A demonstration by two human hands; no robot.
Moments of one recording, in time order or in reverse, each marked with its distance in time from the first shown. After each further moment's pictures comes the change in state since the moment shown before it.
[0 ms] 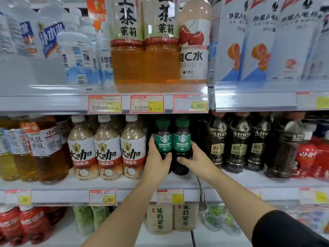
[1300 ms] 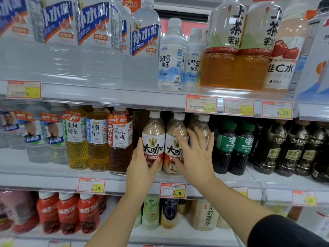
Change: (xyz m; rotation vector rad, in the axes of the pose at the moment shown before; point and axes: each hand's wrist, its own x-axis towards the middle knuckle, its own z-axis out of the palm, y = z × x) left_hand -0.027 -0.078 -0.211 0.325 0.231 0.085; right_hand 0.001 -0.097 0.194 -1.137 0.475 -0.460
